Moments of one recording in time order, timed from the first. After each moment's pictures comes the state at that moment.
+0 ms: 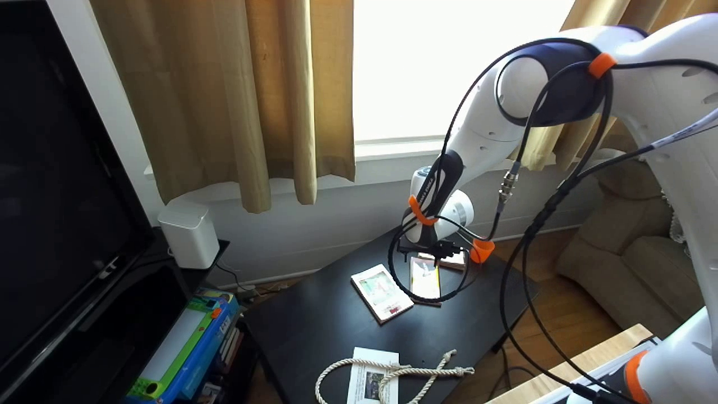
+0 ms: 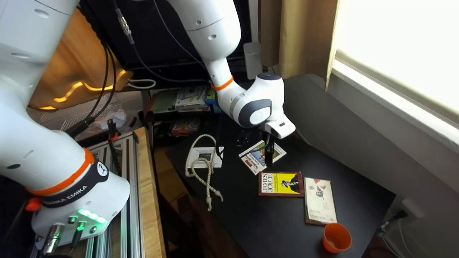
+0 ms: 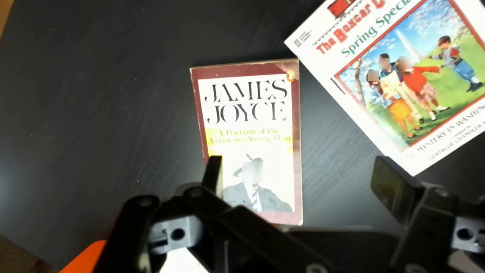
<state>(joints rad) 0.16 0.91 -0.10 -2.03 -0.08 2.89 0.75</state>
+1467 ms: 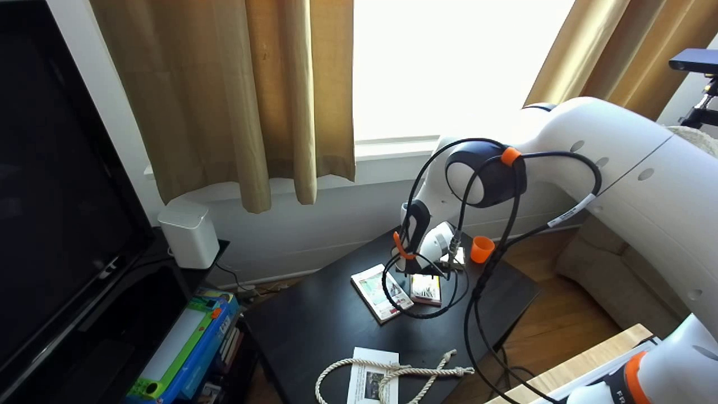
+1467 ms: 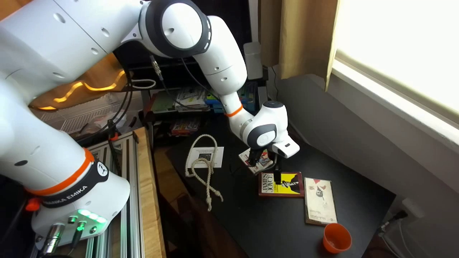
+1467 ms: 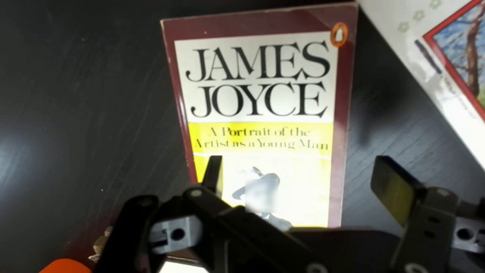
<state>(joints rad) 0.30 1.28 -0.24 -1.69 0.08 2.89 0.71</state>
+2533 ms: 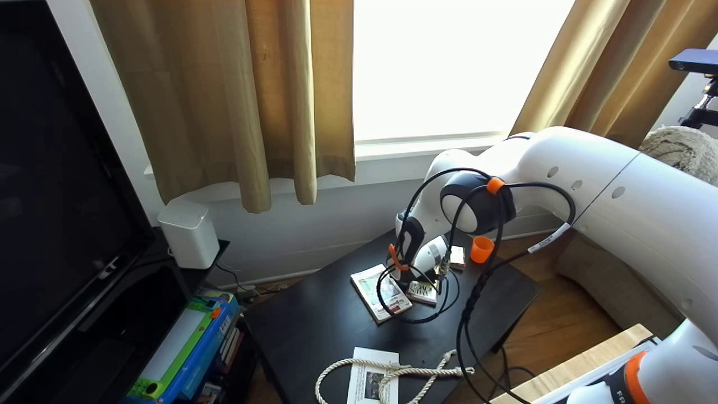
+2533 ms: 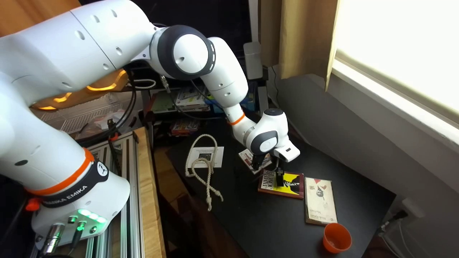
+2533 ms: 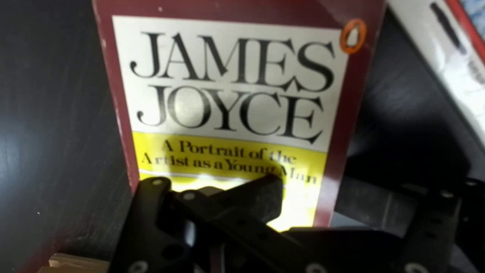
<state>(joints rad) 0.30 1.44 -0.25 -1.50 0.10 2.89 0.75</state>
